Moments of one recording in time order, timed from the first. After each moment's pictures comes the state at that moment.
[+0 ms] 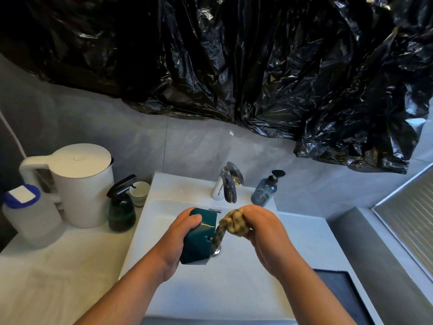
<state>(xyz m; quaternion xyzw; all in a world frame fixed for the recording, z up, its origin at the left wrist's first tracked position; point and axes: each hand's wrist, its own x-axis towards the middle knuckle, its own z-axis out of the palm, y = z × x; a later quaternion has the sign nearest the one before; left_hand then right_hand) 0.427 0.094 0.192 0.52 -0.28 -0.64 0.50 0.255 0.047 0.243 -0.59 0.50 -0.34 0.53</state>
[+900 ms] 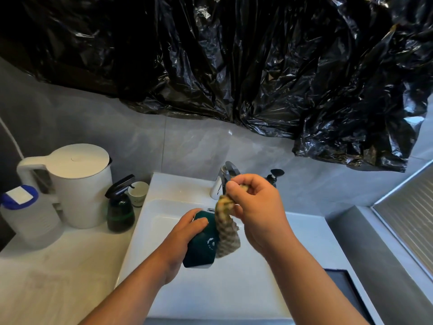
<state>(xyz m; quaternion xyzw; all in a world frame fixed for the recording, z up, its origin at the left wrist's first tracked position) 0.425 0.093 0.188 0.48 -0.34 -0.64 0.48 0.290 0.043 0.281 -0.53 0.46 -0.46 0.55</state>
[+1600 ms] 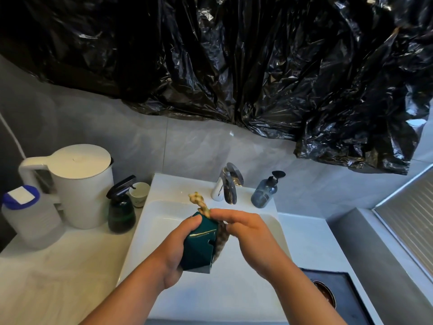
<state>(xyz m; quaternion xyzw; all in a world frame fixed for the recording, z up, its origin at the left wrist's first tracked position) 0.424 0.092 0.179 0.50 -0.21 -0.68 0.49 0.275 0.060 0.254 -0.67 0.48 -0.26 0.51</state>
